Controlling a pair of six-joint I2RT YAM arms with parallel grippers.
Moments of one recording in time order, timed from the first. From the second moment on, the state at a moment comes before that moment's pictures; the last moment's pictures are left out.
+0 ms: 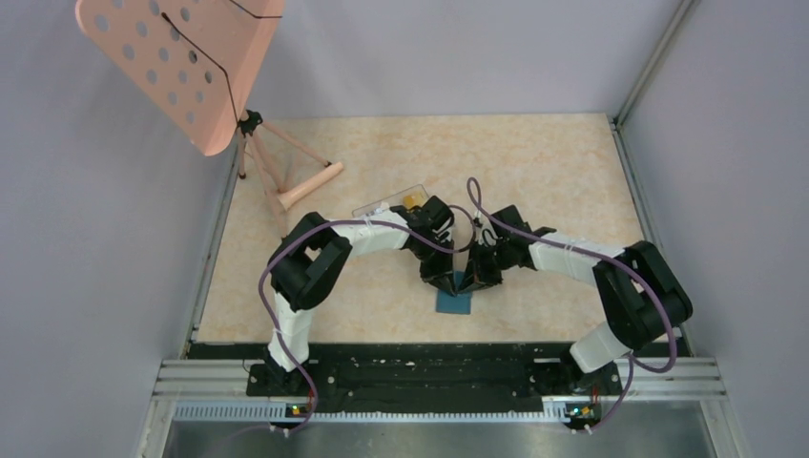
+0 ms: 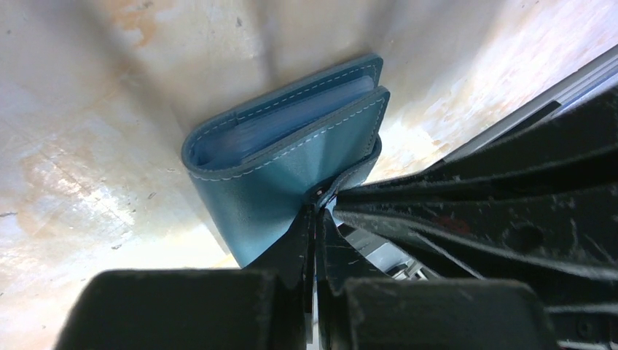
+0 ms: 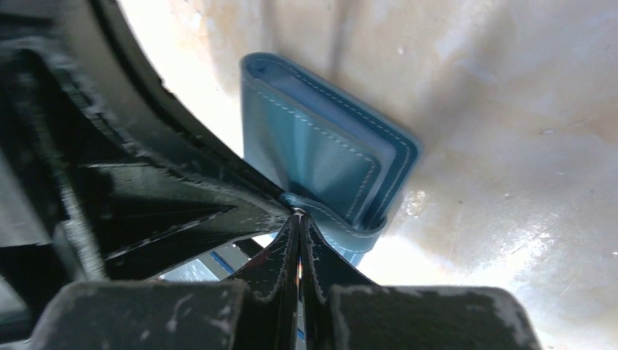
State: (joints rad) left arm -0.80 2.01 1.33 -0.55 0.53 -0.79; right arm 0.49 1.56 0.73 -0.31 -0.56 0.54
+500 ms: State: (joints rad) left arm -0.80 1.99 1.34 -0.50 0.52 -0.79; right arm 0.50 1.43 0.74 -0.28 -0.54 0.58
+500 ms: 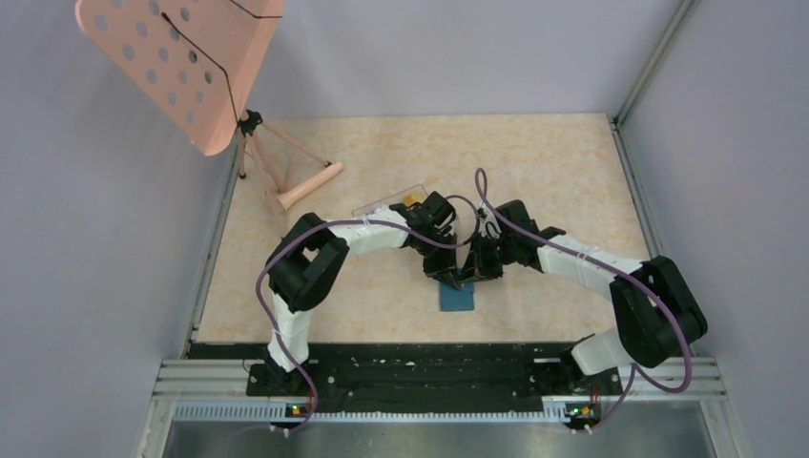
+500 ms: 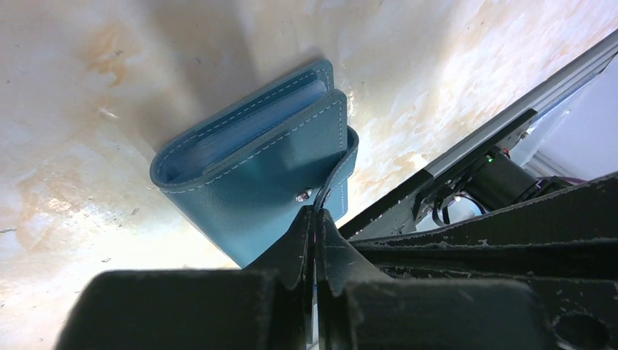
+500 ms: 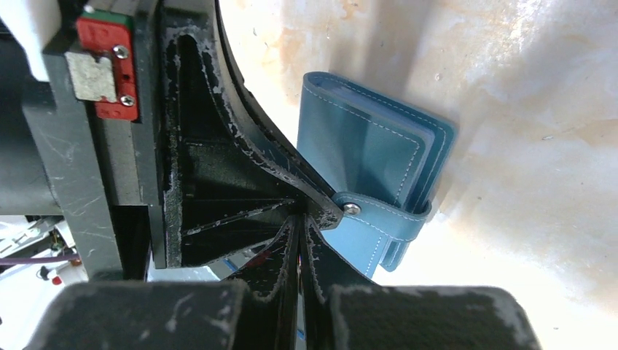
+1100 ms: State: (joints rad) left arm -0.80 1.99 1.35 -0.55 0.50 -0.80; right arm 0.50 1.49 0.74 -0.30 -0.49 0.55
